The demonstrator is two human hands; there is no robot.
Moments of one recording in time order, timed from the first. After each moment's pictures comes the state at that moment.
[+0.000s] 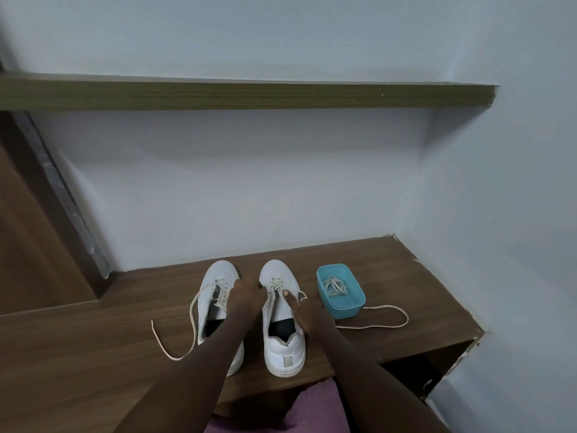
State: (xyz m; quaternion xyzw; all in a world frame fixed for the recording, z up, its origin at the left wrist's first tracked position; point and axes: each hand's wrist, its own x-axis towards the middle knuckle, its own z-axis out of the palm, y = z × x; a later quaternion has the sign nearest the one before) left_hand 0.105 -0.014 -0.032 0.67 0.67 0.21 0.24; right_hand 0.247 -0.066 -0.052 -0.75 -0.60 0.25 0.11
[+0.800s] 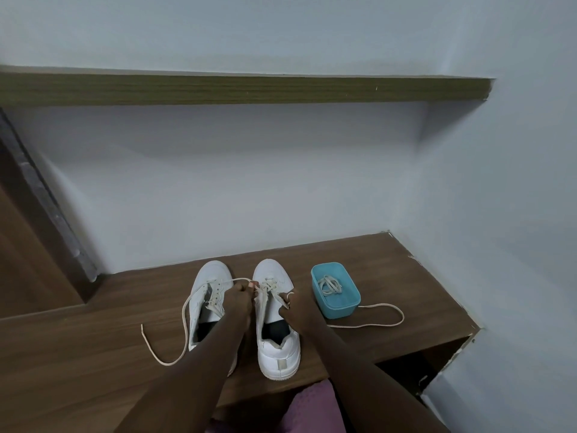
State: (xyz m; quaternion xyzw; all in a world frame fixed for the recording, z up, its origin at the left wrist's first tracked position) left_hand 0.114 -0.001 -0.063 0.38 0.62 0.45 0.53; right_hand 0.245 -0.058 -0.048 -0.70 -0.65 0.24 0.16
